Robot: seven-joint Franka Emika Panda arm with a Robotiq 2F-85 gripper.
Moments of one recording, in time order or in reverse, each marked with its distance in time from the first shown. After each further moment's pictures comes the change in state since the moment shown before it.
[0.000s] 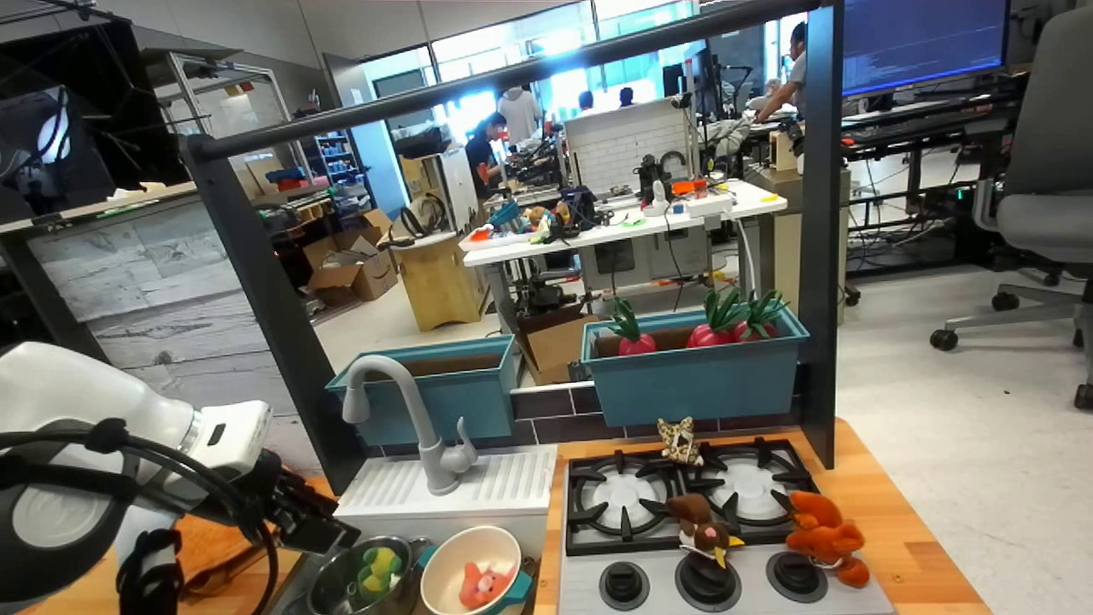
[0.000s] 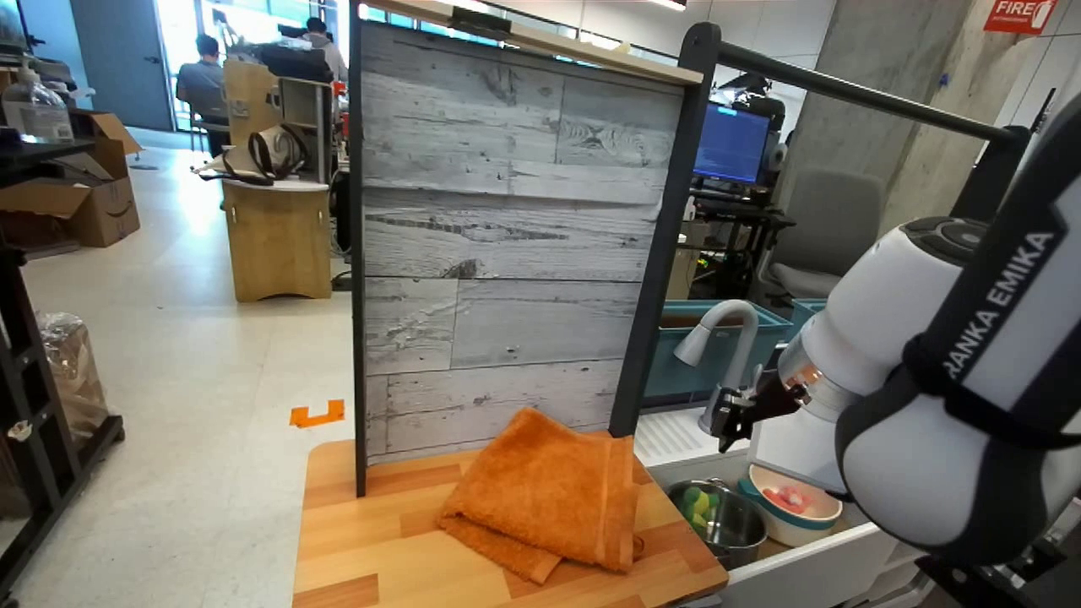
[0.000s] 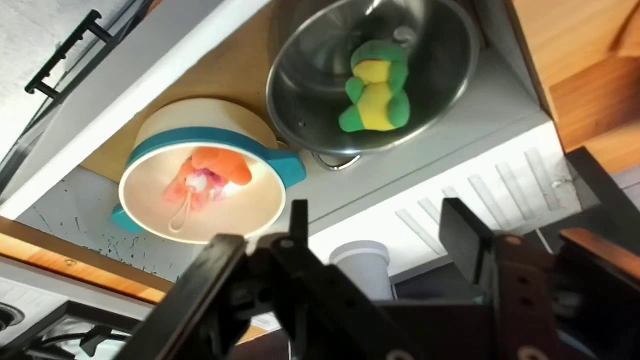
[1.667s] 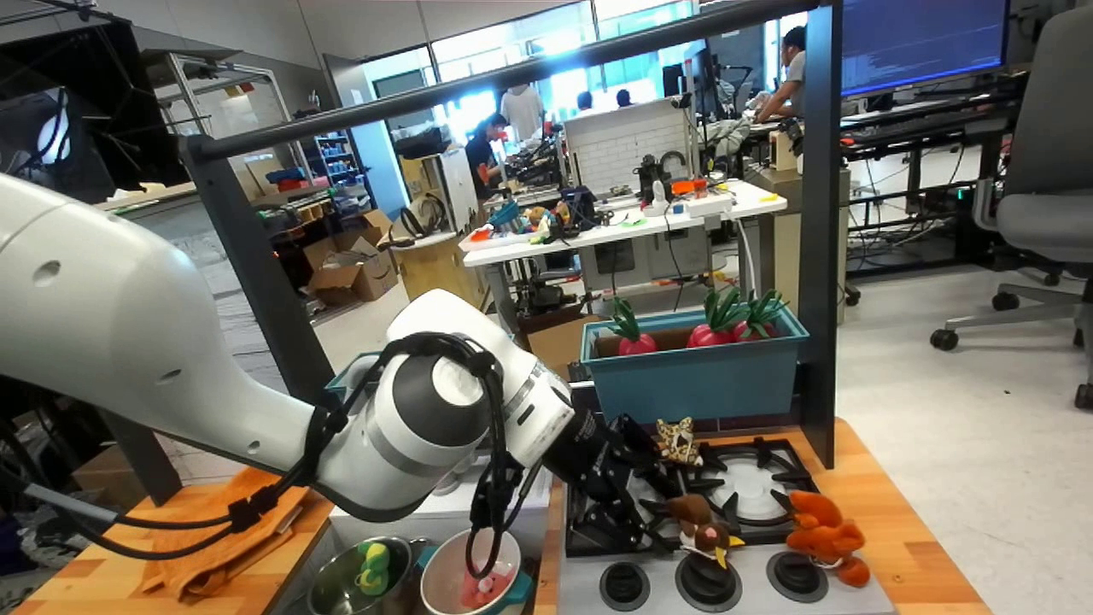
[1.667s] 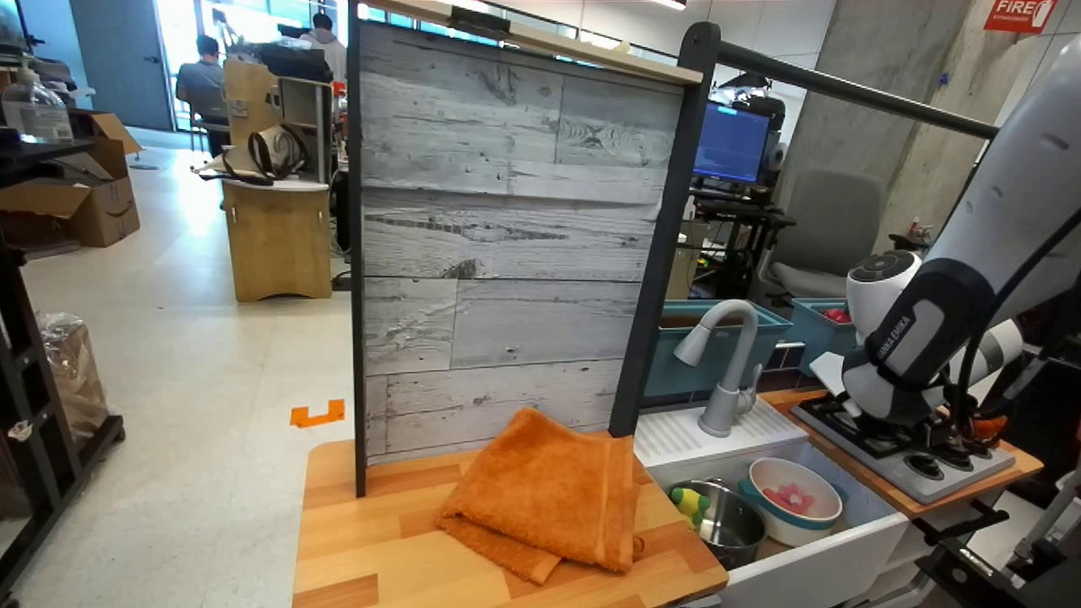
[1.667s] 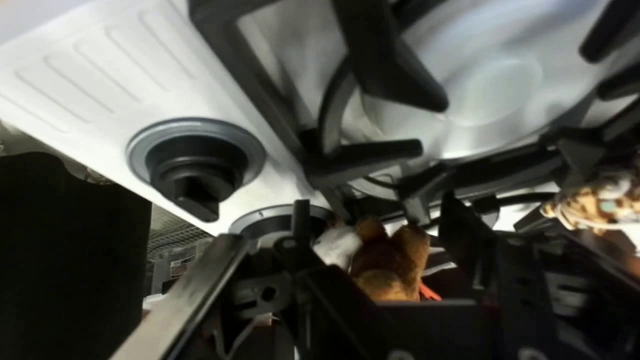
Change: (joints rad) arm -0.261 0.491 -0.433 0.619 0.032 -0.722 0.949
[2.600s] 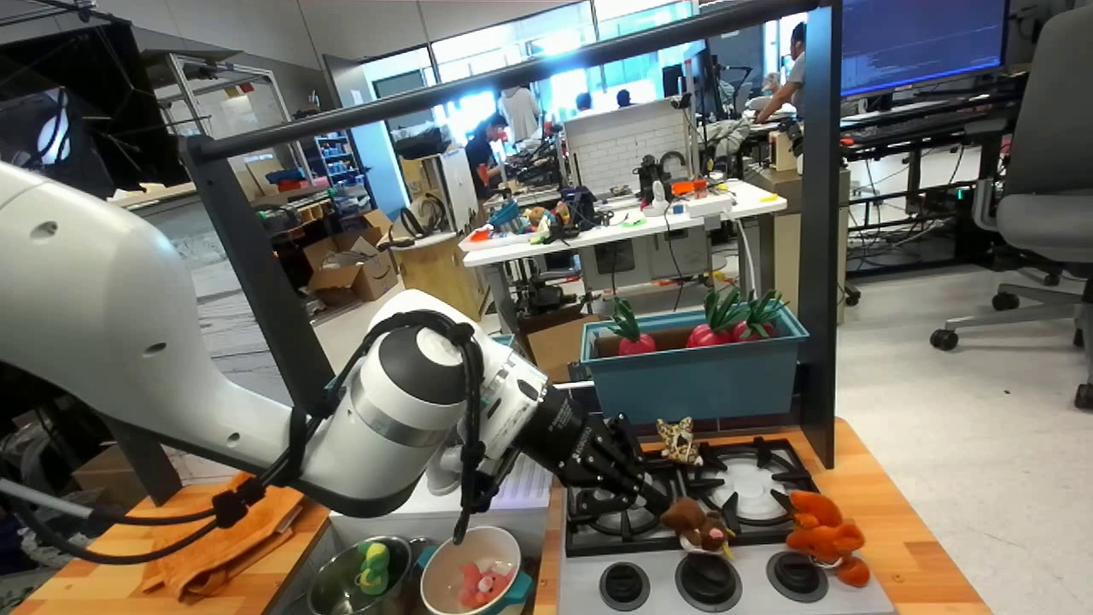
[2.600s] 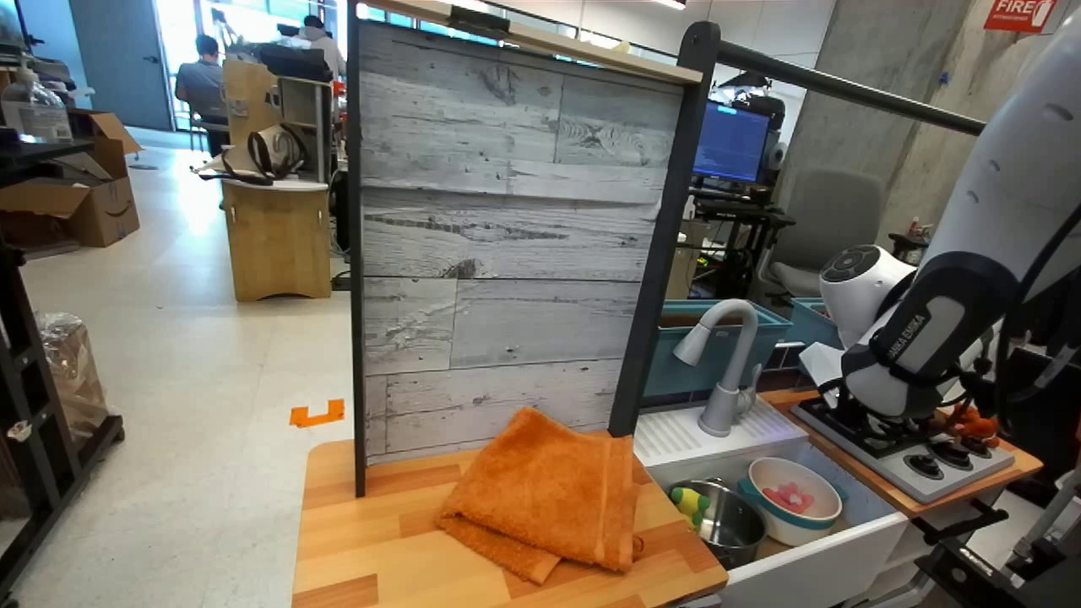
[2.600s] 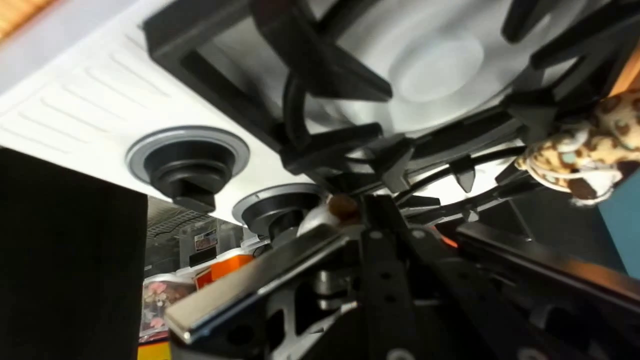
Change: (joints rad) arm 0.025 -0.030 -0.004 0.006 -0.245 -0.076 0.336
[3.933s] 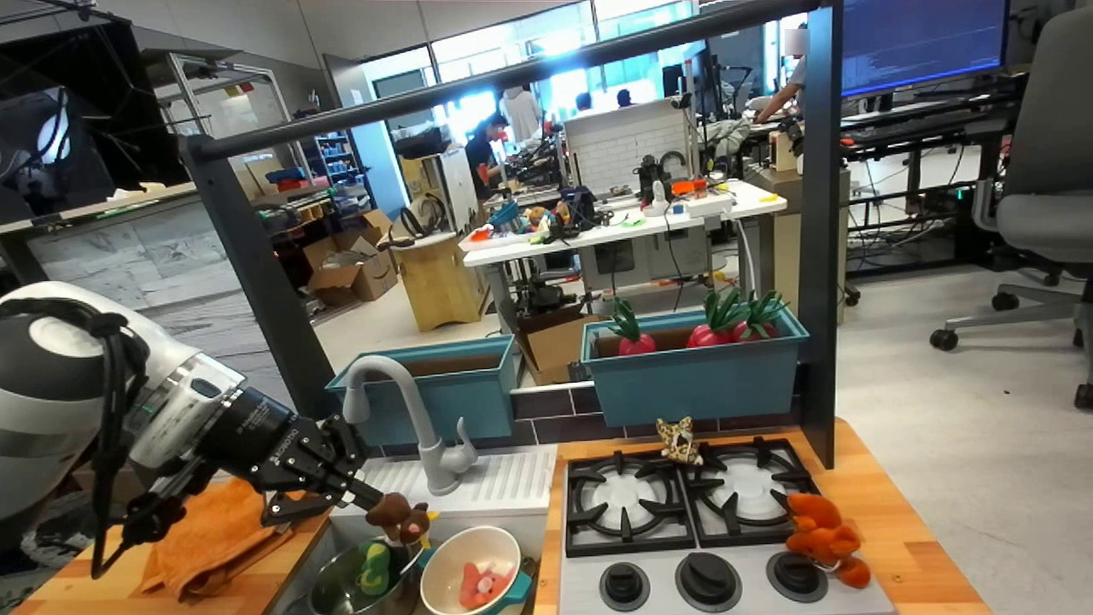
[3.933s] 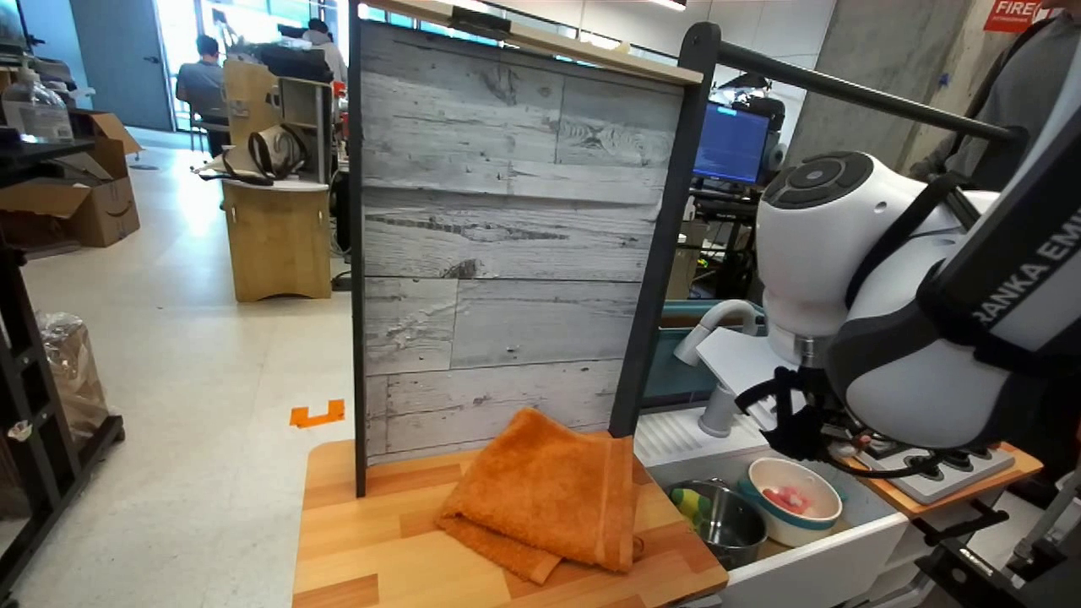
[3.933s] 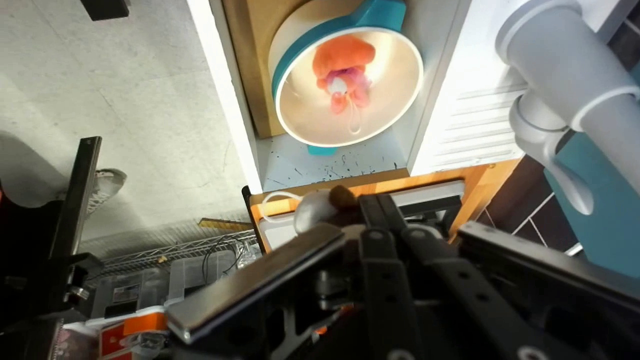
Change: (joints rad) arm 0.580 -0.423 0.046 -0.557 -0.090 0.157 0.005
